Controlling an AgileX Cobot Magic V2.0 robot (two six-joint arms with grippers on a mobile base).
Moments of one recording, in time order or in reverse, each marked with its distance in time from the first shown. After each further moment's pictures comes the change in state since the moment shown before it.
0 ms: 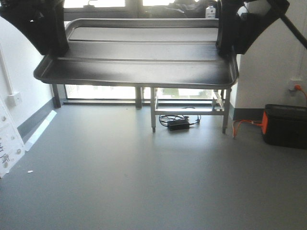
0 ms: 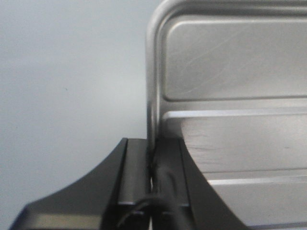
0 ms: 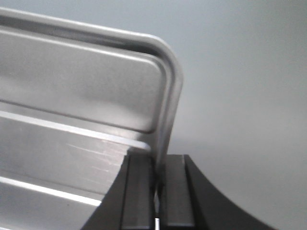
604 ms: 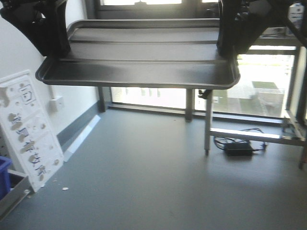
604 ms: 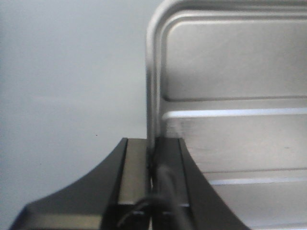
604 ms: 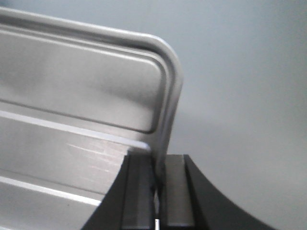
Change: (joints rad) left arm 0.000 0.005 0.000 -0.004 -0.006 0.000; right arm -0.002 0.000 0.000 -0.004 0.000 0.000
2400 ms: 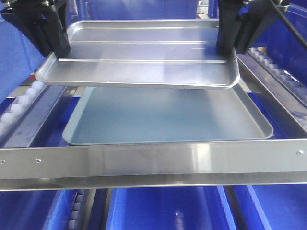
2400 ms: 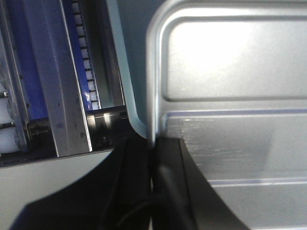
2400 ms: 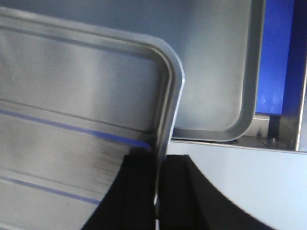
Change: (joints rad) left arm 0.000 0.005 -0.002 0.001 -0.006 0.000; right arm 0.000 0.000 0.000 -0.002 0.000 0.000
